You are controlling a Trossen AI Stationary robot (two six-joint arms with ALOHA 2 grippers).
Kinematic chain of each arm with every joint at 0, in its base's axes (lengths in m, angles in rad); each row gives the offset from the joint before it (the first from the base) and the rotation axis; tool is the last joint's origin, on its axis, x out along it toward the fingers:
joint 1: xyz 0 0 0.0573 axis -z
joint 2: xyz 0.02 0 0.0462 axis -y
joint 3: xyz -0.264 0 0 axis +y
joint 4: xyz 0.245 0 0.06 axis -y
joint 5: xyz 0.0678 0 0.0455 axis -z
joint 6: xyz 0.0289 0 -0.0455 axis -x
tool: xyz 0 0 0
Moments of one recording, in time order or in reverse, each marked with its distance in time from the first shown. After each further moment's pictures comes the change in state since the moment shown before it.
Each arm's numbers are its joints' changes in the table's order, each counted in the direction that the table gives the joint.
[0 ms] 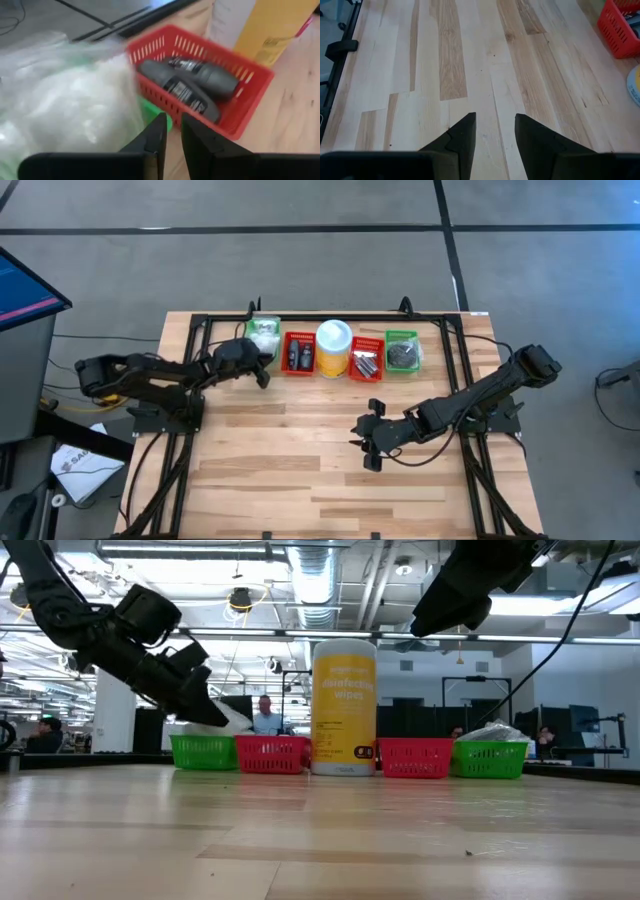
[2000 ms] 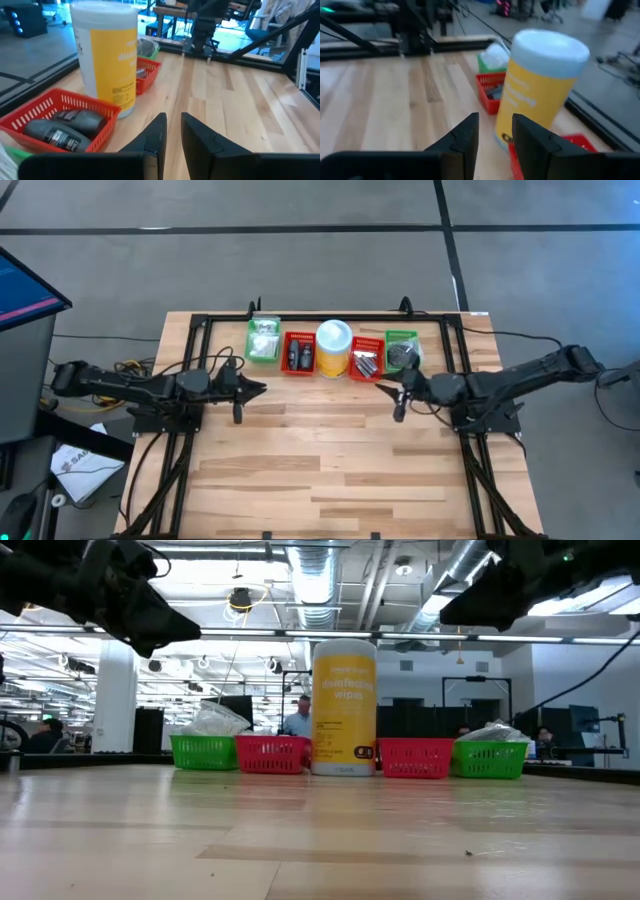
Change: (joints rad) left arm 0.554 0.687 0.001 -0.443 -0.146 0.040; right arm 0.213 0.584 0.481 0.362 0.214 0.333
